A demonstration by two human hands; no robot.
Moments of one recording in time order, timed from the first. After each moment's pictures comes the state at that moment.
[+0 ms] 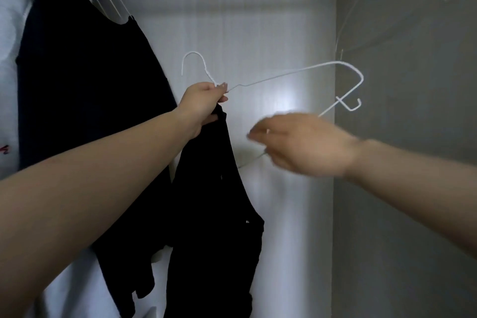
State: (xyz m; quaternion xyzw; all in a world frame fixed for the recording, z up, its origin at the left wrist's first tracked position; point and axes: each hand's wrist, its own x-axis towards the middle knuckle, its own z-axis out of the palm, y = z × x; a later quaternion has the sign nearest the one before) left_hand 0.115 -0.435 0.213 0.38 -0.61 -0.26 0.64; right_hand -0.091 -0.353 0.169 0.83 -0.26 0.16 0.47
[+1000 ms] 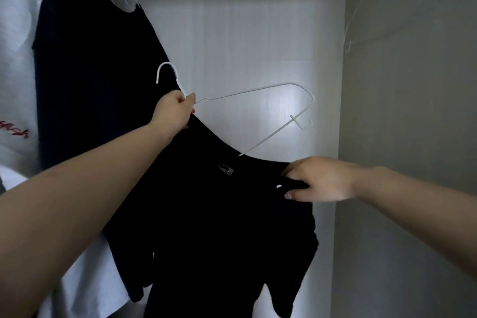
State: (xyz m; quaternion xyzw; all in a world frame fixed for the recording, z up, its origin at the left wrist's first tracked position) left_hand 0.184 -0.453 0.177 0.47 -0.59 -0.07 0.65; right_hand -0.108 -0.384 0.116 0.87 -0.45 0.01 0.19
